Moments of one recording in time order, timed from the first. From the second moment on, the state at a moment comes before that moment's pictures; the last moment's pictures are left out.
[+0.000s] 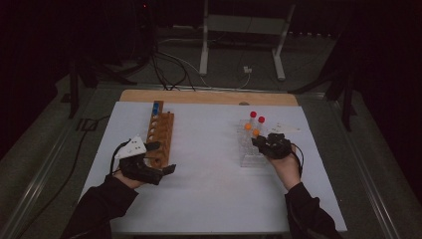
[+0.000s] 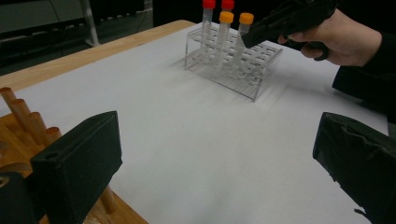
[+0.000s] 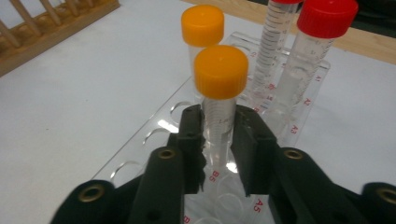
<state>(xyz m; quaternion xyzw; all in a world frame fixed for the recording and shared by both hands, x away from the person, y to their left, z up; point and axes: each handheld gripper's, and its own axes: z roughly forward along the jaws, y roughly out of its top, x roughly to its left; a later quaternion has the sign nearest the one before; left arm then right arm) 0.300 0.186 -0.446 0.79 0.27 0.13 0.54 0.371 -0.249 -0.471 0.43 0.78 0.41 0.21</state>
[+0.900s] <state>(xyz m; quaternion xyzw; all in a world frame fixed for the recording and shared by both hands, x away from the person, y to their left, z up) 0.300 0.185 -0.445 0.79 0.27 0.13 0.54 0.351 -0.257 -0.426 0.40 0.75 0.45 0.27</state>
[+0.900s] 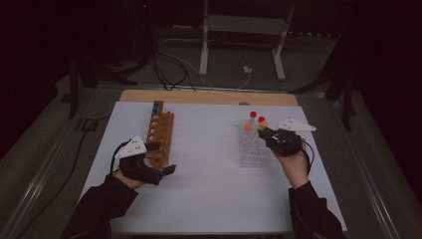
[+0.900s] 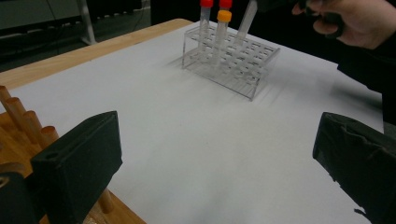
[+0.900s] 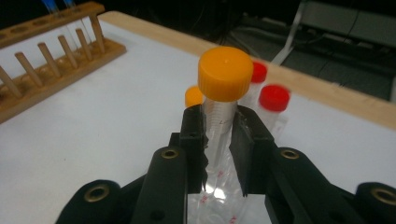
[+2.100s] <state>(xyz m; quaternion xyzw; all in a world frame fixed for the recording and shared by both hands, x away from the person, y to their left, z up) 0.307 0.146 -0.436 0.81 0.22 0.09 0.54 0.310 -0.179 -0.437 0.28 0.83 0.45 0.17</state>
